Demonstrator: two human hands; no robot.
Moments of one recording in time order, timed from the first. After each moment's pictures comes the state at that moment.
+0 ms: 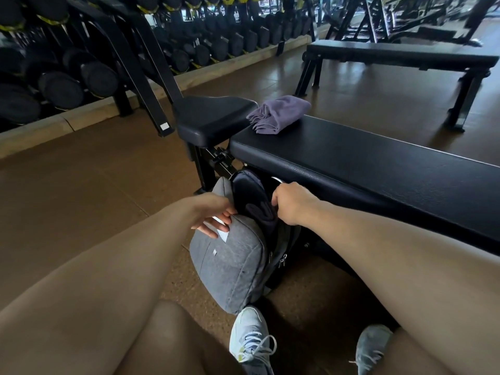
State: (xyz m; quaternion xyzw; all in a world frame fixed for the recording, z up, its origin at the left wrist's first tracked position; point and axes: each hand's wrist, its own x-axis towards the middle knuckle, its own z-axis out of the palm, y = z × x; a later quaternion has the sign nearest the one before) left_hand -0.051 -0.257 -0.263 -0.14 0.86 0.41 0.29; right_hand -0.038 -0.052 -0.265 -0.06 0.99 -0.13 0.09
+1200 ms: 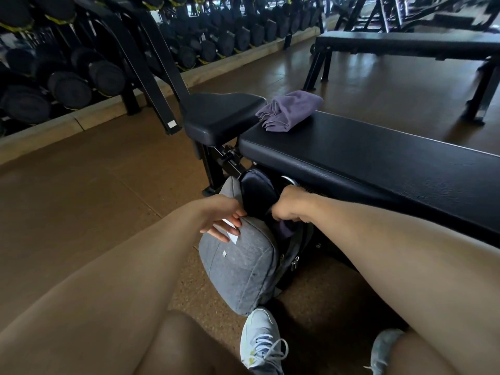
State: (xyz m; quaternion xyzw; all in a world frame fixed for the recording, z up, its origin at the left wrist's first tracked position) left_hand -0.052 -0.257 -0.263 -0.15 0.84 0.42 0.29; right_hand -0.062 -0.077 -0.276 0.07 0.96 -0.20 0.18
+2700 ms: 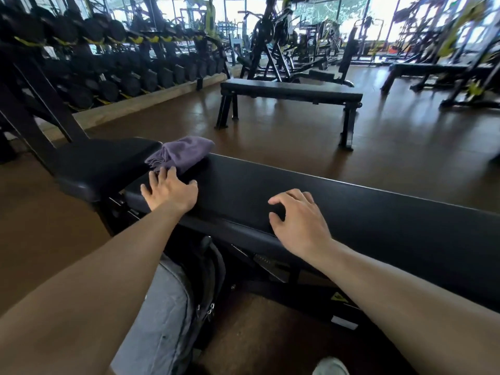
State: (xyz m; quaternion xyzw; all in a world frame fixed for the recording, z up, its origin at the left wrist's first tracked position) left_hand -0.178 -0.100 -0.251 -0.04 0.97 0.22 -0.09; right_hand 0.000 0.119 -0.244 0.08 0.96 -0.21 -0.16
